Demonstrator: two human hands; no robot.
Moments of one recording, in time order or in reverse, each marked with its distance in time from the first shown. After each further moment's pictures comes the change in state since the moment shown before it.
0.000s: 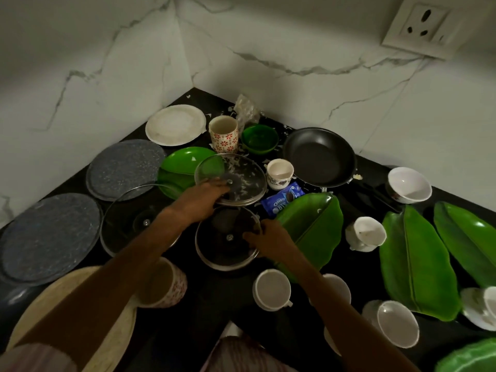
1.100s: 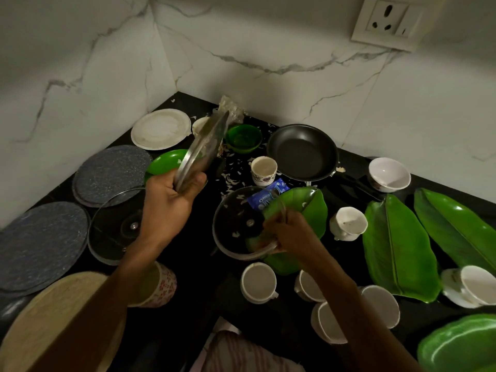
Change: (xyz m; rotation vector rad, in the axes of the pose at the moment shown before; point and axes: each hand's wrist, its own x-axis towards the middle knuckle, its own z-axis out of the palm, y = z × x) left_hand -0.090 0.075 -0.048 -1.014 0.717 -0.153; right_hand -0.063 0.004 -0.055 0.462 0.104 -0.066
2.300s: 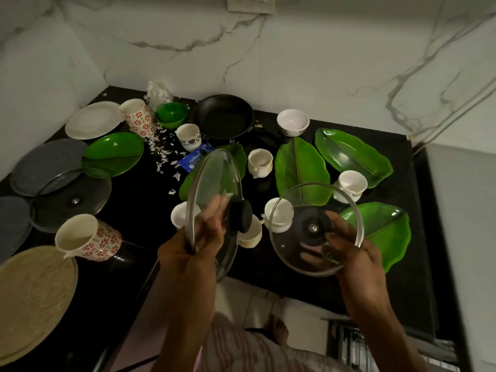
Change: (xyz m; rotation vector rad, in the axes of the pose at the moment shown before) left_hand -0.265 0.115 0.122 -0.533 -0.031 -0.181; right_hand -0.268 0.119 -0.125 0.734 0.503 -0.105
